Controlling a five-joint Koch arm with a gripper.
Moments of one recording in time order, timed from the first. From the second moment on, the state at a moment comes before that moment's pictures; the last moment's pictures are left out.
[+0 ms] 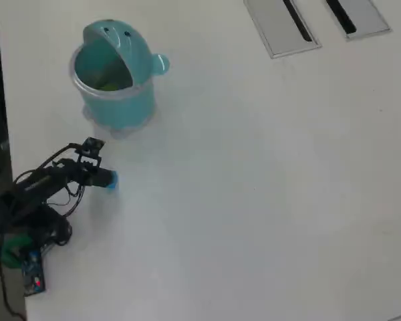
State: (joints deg) arm -32.7 117.4 135.8 46.9 -109.9
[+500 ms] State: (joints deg) arm -31.5 109.7 131.1 43.9 -111.1
